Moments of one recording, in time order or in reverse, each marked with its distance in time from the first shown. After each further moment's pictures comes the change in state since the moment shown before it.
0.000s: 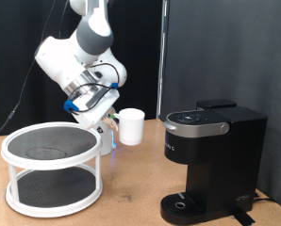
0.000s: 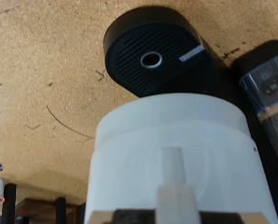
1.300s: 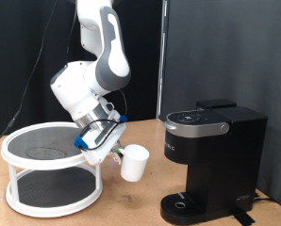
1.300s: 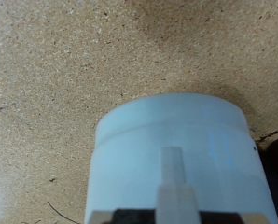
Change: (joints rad) arm 0.016 0.263 0.098 0.029 0.069 0.218 -0.063
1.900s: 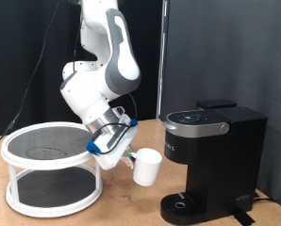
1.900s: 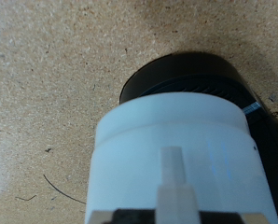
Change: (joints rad) arm 0.022 0.059 0.074 0.053 0.117 0.053 -0.040
